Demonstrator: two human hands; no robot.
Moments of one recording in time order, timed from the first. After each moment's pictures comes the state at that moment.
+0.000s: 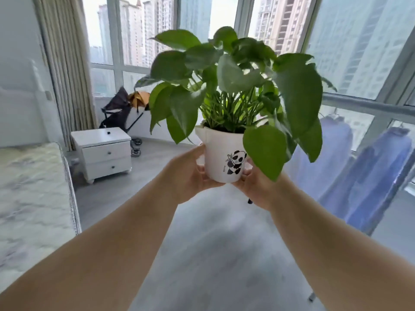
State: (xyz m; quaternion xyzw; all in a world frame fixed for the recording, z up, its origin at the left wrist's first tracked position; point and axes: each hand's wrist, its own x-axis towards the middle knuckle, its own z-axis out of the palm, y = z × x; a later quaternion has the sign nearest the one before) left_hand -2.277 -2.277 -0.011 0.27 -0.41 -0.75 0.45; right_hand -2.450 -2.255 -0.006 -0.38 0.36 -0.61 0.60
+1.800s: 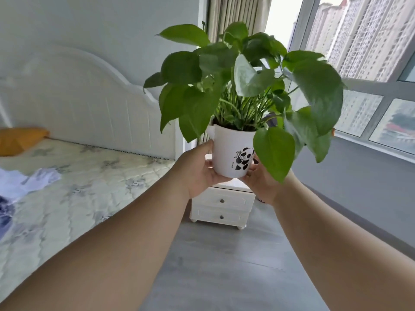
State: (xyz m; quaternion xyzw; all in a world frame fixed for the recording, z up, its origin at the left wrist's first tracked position) left_hand -1.867 -3.145 -0.032 0.41 -0.18 -0.53 0.73; right_hand -1.983 -3.285 -0.057 -0.46 0.16 -0.31 0.81
